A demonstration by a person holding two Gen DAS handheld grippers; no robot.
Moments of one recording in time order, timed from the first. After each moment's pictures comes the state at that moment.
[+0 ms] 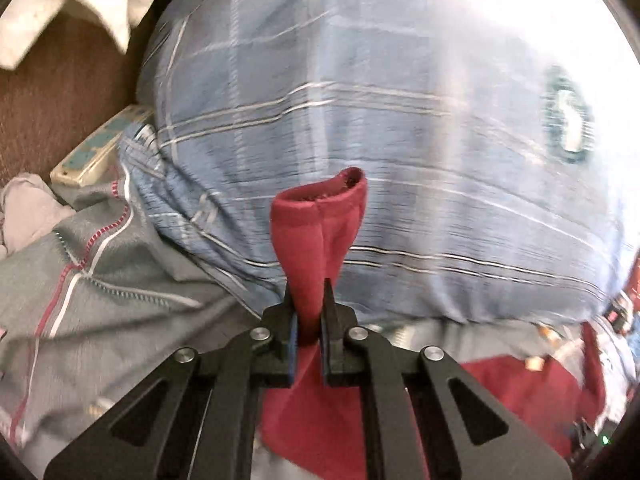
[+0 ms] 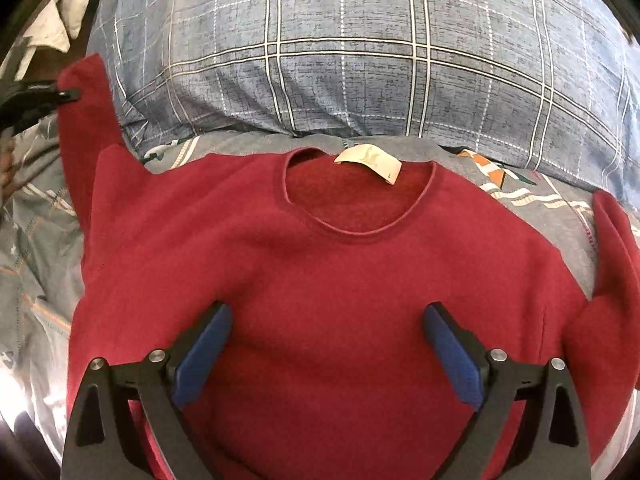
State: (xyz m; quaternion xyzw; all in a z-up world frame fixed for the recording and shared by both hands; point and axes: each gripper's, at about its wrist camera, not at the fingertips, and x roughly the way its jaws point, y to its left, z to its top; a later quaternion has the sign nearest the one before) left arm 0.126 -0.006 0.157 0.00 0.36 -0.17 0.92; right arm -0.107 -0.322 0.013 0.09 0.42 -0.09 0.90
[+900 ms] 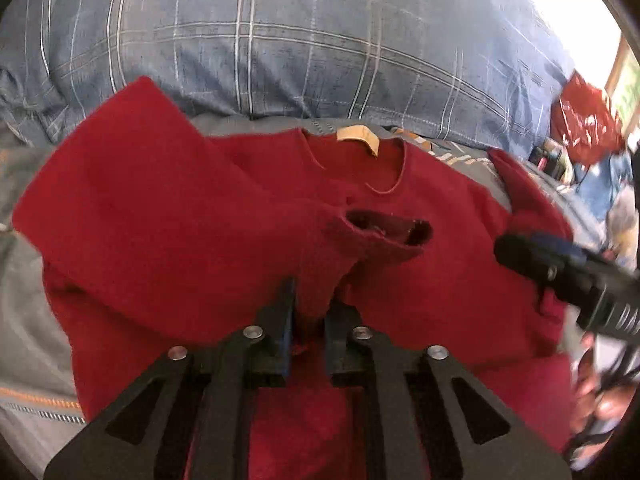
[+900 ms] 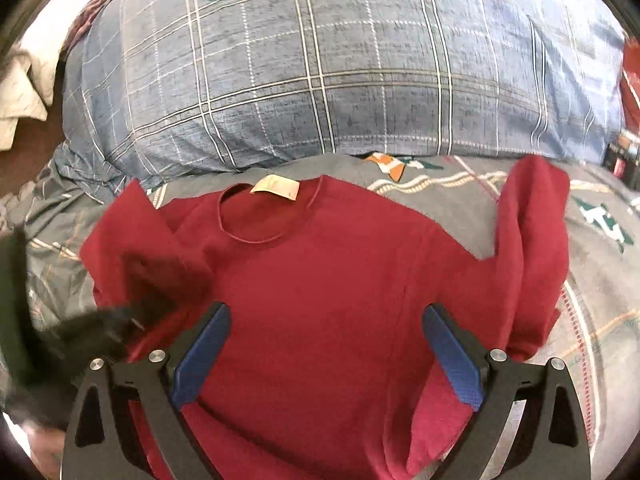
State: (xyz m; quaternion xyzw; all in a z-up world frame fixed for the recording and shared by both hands) left arm -0.068 -0.189 0.043 0.07 0.43 -0.33 0.84; right arm -0.169 -0.382 0.046 0.16 0.38 -0.13 0.90
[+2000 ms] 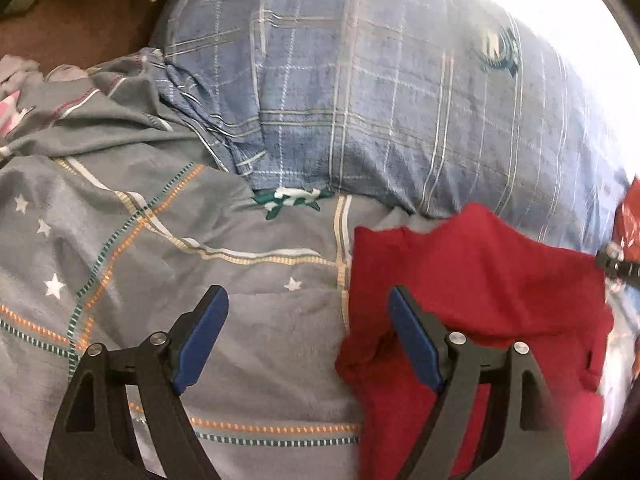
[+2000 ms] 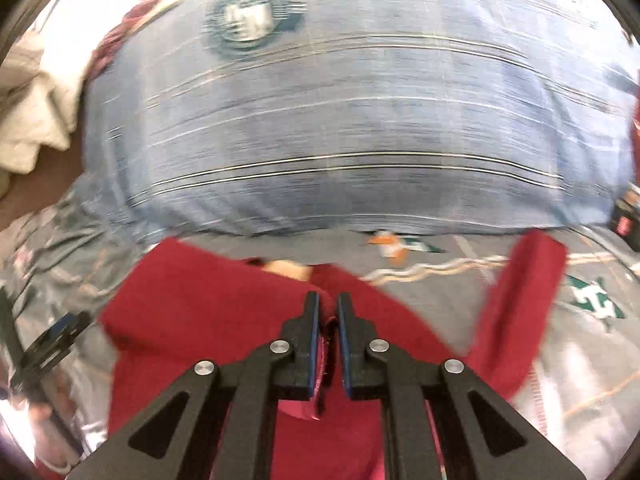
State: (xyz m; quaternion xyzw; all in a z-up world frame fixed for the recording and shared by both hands) left arm -0.033 -0.036 0.070 -0.01 0.35 -0.17 0.92; right arm -0.162 -0.415 0.096 0.13 0.34 -0.14 0.92
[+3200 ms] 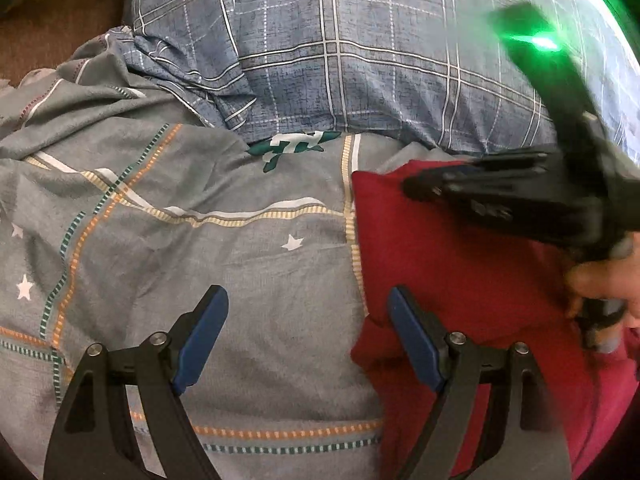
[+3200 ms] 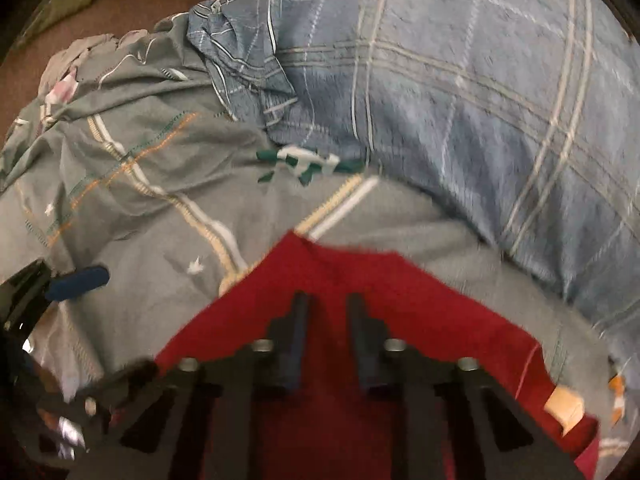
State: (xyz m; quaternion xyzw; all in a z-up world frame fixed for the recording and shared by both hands) left arm -0.015 -0.061 0.039 0.07 0.42 -0.15 0.90; right arm 0.047 -0.229 0.048 -0.07 0.44 0.14 0.89
